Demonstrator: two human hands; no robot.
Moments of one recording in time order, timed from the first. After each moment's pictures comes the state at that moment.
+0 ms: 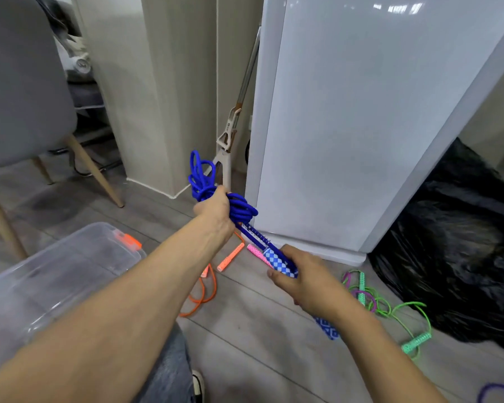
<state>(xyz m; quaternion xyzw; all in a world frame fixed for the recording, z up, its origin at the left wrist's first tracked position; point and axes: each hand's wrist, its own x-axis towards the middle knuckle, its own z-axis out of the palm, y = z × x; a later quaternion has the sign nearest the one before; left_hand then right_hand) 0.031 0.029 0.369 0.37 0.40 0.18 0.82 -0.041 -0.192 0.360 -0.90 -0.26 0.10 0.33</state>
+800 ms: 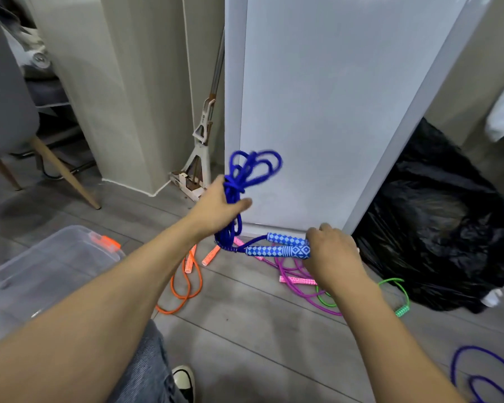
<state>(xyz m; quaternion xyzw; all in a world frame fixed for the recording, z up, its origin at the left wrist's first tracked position) -0.003 0.002 0.362 0.84 0.06 0.09 0.53 -0.023 -0.237 0.363 -0.99 -0.14 -0.04 -0.04</state>
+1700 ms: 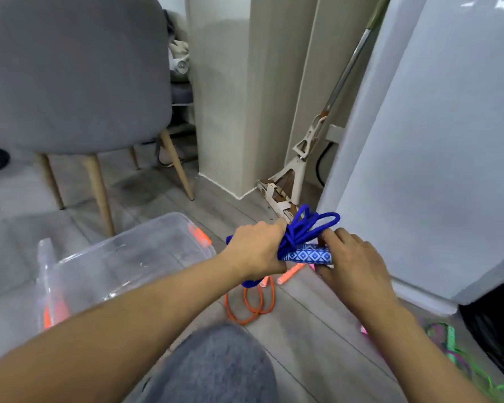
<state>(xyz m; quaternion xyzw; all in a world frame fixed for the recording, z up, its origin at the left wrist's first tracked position) -0.061 0.091 0.347 0.99 0.03 0.04 0.11 -0.003 -0.098 0.345 -0.93 -0.35 -0.13 0.04</state>
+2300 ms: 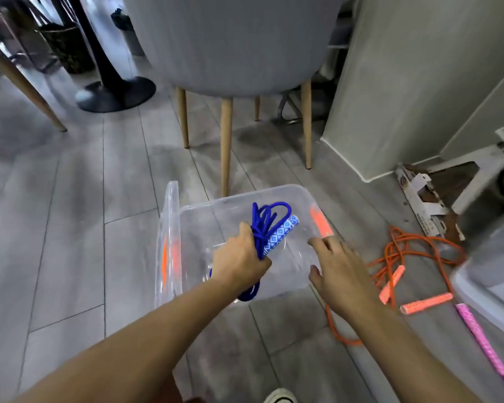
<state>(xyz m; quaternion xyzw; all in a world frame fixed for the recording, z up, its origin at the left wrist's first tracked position) -0.198 0.315 0.205 0.82 0.50 0.05 0.26 -0.037 0.188 0.190 -0.82 -0.56 -0.01 0.07</state>
